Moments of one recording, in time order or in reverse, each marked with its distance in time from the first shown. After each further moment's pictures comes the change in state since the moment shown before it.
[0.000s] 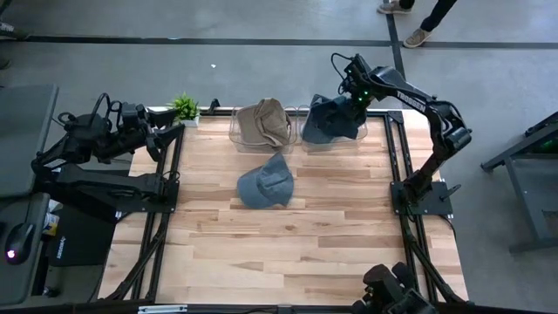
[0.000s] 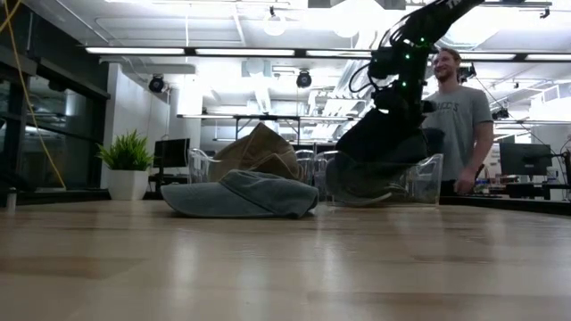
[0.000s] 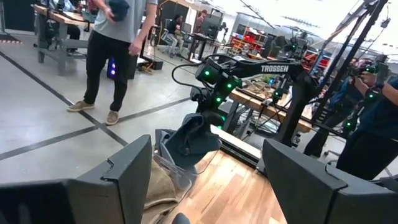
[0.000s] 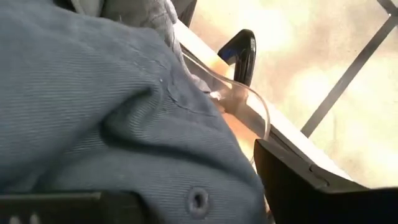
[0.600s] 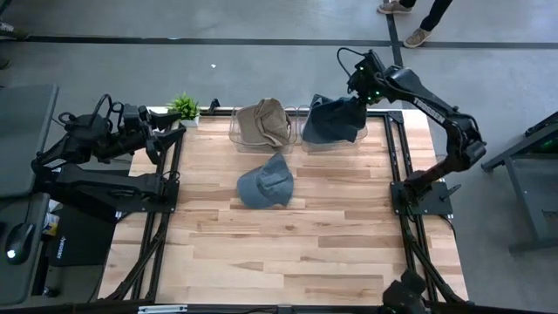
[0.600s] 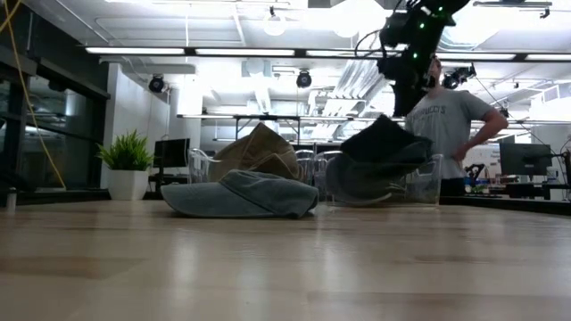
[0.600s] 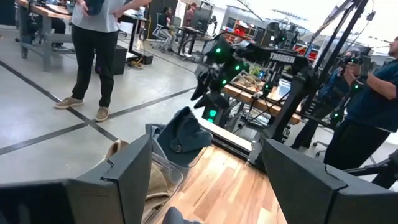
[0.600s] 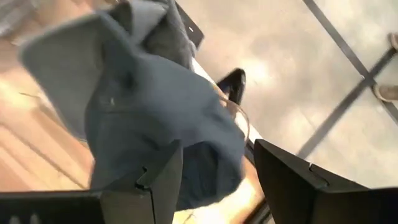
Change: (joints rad) left arm 0.000 0.000 0.000 -0.012 0.052 -0.001; right arm 0.030 -0.171 0.000 -0.004 -0.012 -0.130
